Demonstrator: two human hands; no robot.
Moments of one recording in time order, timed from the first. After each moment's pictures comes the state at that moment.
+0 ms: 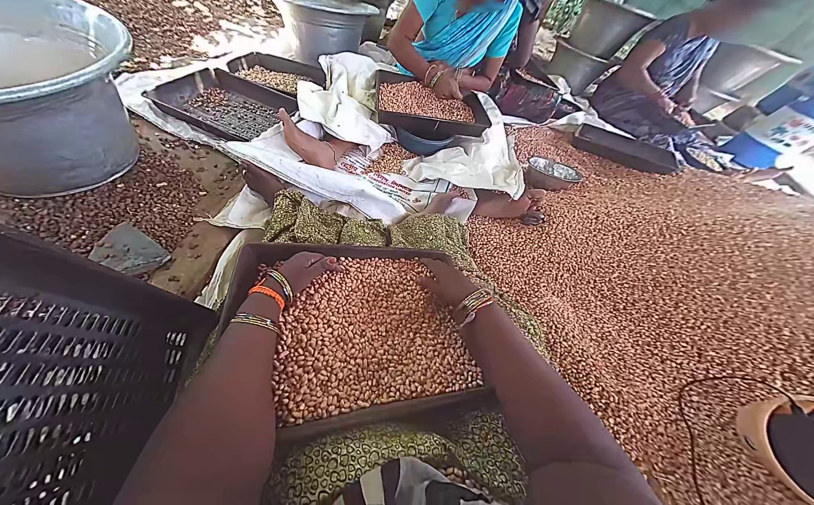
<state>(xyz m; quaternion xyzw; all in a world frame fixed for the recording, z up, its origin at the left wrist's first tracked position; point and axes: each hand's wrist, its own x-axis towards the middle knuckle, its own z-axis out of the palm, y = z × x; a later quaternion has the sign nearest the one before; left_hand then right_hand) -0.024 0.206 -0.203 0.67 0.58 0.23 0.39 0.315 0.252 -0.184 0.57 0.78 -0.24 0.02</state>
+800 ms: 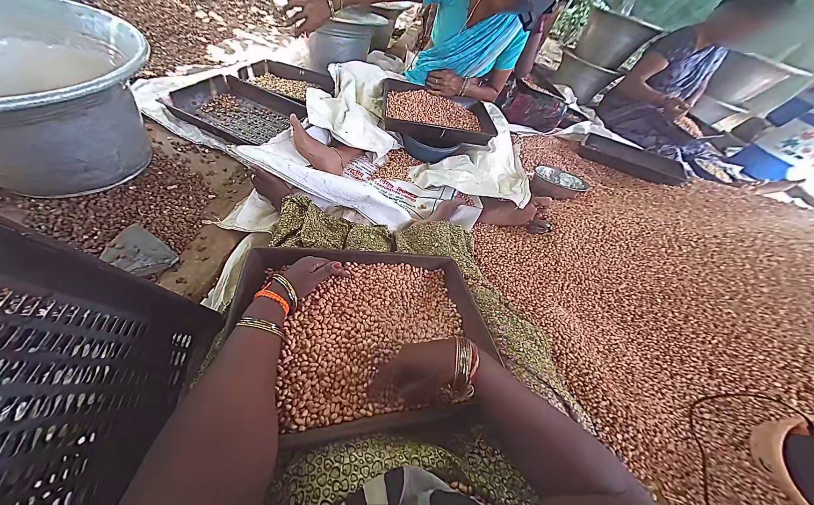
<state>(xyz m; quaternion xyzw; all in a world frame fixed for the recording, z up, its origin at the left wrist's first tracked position) -0.029 0.207 -0.208 0.67 0.57 0.24 0.40 0.263 0.150 -0.159 0.18 0.83 -0.48 0.21</state>
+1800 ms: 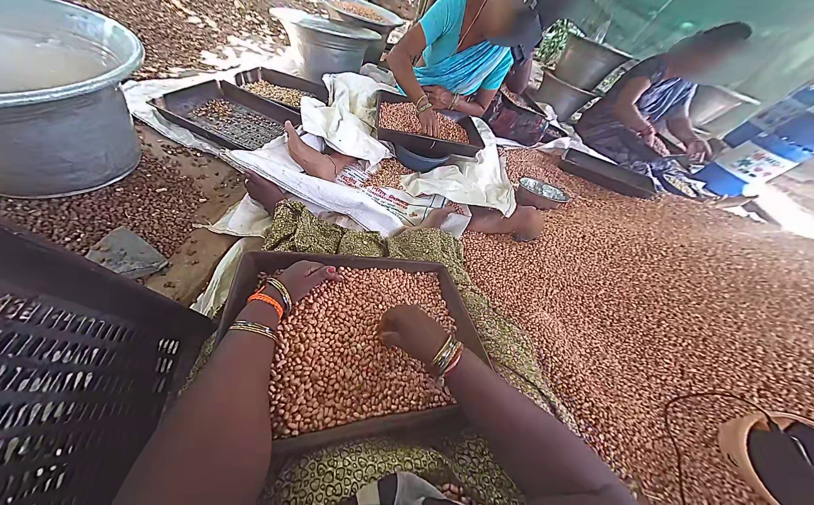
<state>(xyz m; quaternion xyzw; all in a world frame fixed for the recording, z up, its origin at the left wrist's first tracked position) -0.030 0.208 -0.207 0.68 0.57 0.23 0.41 0.251 0.171 -0.164 0.45 0.84 -0.29 0.06</state>
